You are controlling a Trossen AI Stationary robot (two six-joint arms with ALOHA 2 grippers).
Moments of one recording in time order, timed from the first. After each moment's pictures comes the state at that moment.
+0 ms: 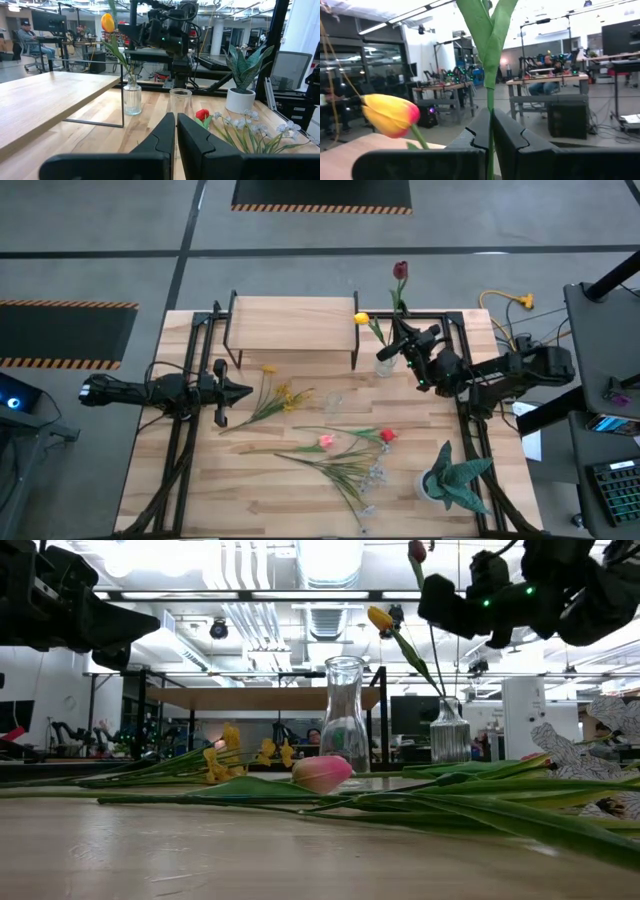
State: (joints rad) left arm -0.12 0.05 0.01 0.05 -0.24 -0.04; right arm -0.18 1.35 0.33 1.42 0.86 -0.14
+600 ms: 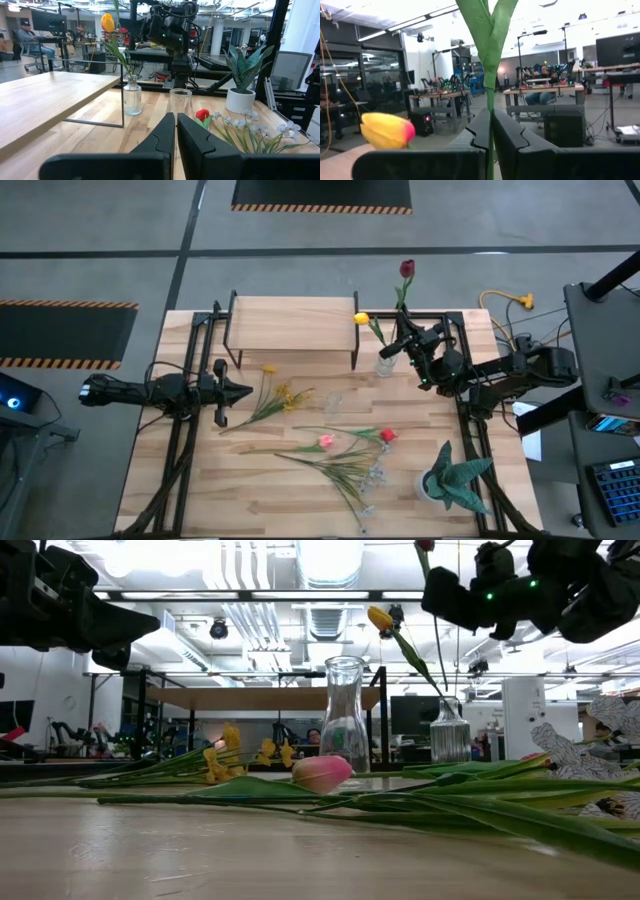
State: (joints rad) left arm -0.12 0.05 0.01 0.05 -0.24 -0.04; right arm -0.19 1.31 0.33 1.45 0.86 -0.23
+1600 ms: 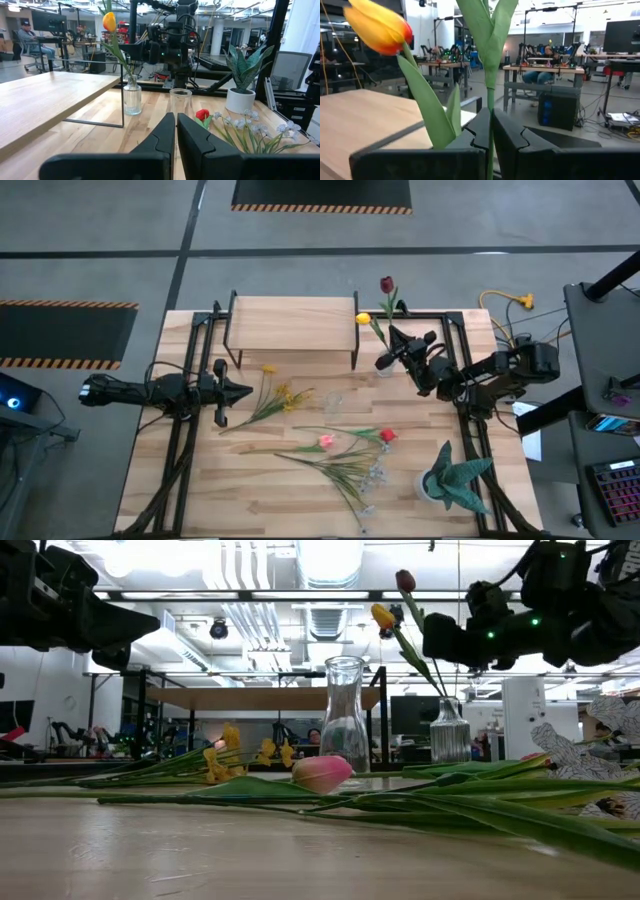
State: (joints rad) left arm -0.12 0.05 0.01 0.05 -0.24 -0.04; right arm -0.19 1.46 0.24 1.46 0.86 -0.14
